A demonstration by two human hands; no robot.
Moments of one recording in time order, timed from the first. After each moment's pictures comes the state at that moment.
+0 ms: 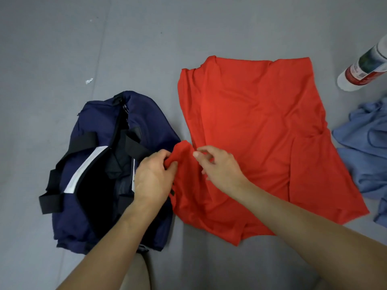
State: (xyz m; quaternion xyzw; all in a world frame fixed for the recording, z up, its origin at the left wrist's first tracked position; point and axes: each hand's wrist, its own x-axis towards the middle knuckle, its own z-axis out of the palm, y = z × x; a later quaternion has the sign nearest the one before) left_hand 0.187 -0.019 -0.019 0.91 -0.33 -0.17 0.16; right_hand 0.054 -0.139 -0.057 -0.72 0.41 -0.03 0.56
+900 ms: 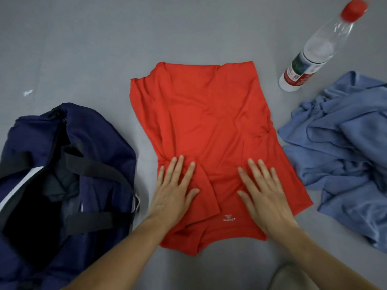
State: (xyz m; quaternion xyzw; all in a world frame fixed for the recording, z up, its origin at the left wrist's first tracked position) left_hand 0.086 -0.062 -0.117 0.77 -0.61 -0.16 0.01; right_hand -0.168 -0.175 -0.107 -0.91 0.40 0.00 0.15
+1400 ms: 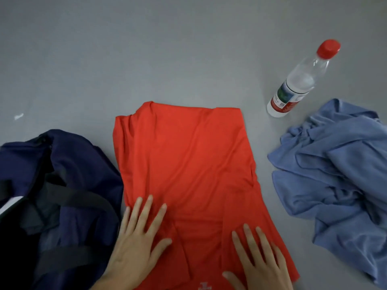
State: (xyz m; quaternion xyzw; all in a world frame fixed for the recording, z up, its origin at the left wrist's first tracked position) left_hand 0.113 -0.009 -0.101 0.76 -0.64 -0.14 -0.01; right_hand -0.200 -0.106 -0.107 -0.89 0.44 0.10 0.10
